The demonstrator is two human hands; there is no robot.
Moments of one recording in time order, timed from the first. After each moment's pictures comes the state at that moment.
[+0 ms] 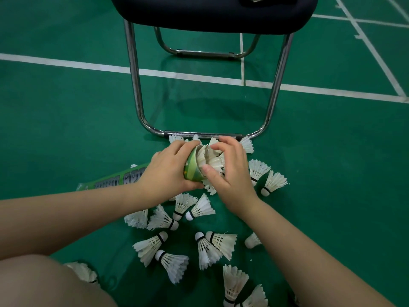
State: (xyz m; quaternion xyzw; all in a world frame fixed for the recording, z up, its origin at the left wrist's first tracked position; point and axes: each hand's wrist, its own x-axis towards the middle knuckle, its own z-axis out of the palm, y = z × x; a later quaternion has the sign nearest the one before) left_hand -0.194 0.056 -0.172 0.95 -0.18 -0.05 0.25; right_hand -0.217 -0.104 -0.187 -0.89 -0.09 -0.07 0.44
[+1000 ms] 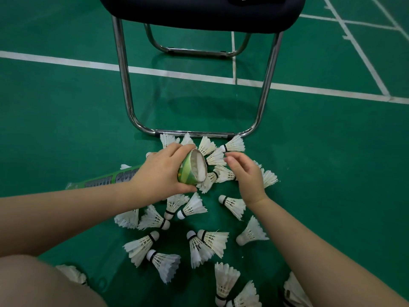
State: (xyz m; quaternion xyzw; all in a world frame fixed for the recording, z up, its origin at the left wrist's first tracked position) left_hand -0.194 0.053 -0.176 0.95 -0.22 -0.08 0.19; right_hand -0.212 -0.151 -0.220 -0.77 0.08 0.01 0.64
